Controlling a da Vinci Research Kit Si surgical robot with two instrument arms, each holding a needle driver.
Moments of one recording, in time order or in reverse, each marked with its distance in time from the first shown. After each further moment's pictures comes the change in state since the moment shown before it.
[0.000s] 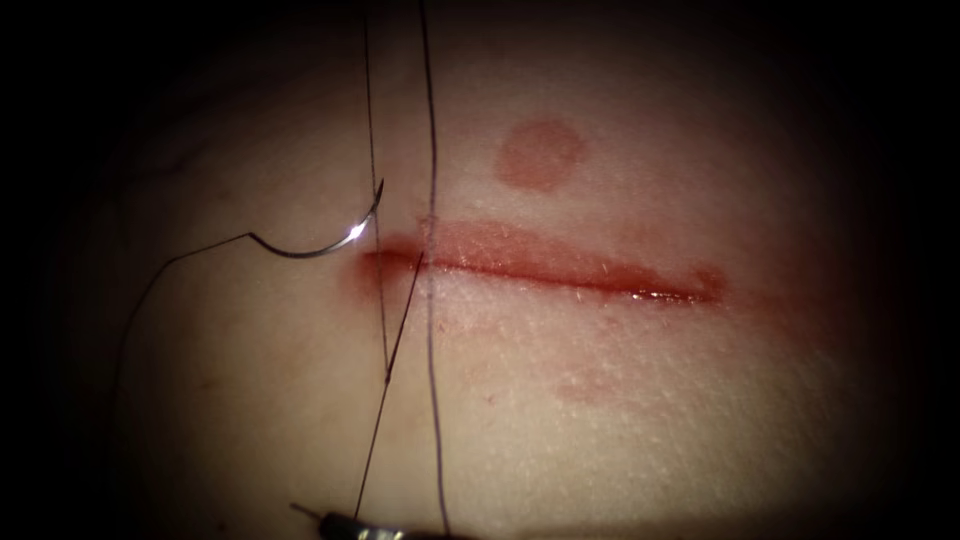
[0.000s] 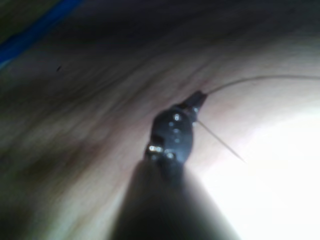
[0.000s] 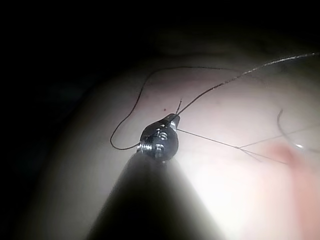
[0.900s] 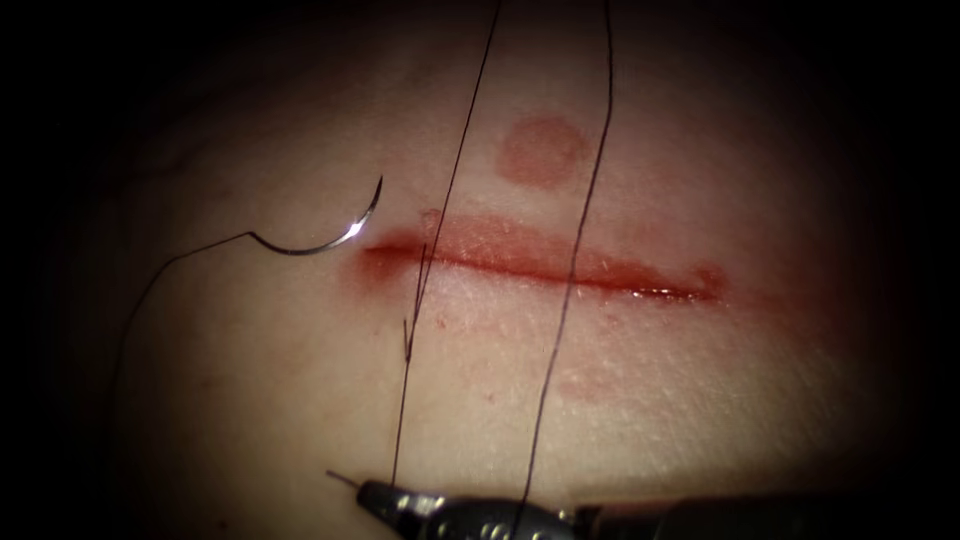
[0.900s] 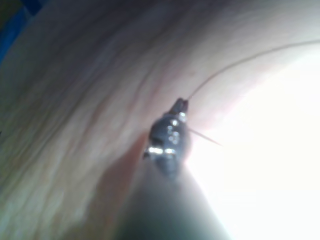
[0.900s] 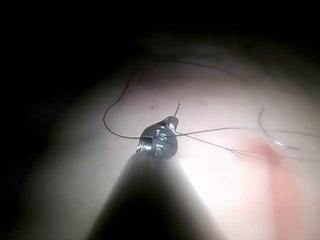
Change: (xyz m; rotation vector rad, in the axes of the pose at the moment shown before) right arm 0.001 0.003 -0.003 -0.029 -0.029 -0.029; left arm -0.009 0.001 0.019 0.049 -0.160 0.241
